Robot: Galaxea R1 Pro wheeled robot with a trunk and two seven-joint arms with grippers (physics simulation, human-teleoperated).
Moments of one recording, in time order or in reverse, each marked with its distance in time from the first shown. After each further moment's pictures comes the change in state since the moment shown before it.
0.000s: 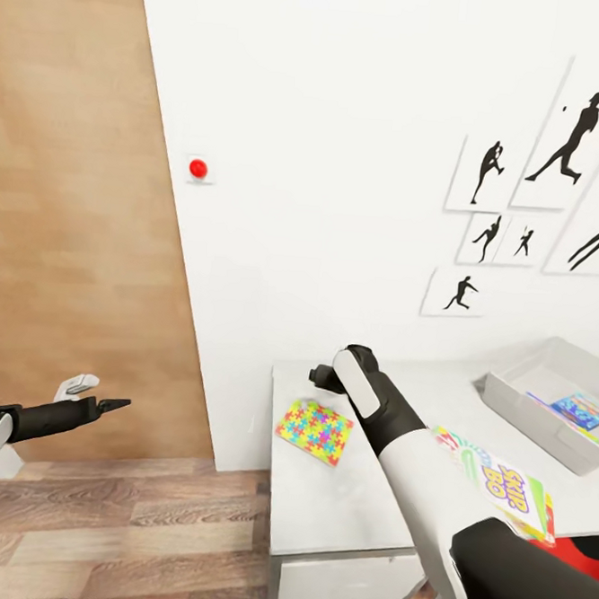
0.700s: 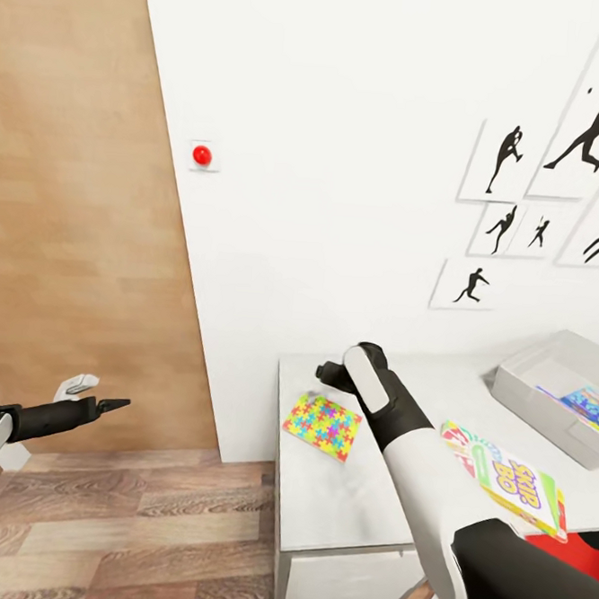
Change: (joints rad) left arm 0.000 0.001 0.000 0.000 0.000 -0.001 0.000; right arm -0.002 0.000 -0.098 0.000 0.005 -0.003 -0.002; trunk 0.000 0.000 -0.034
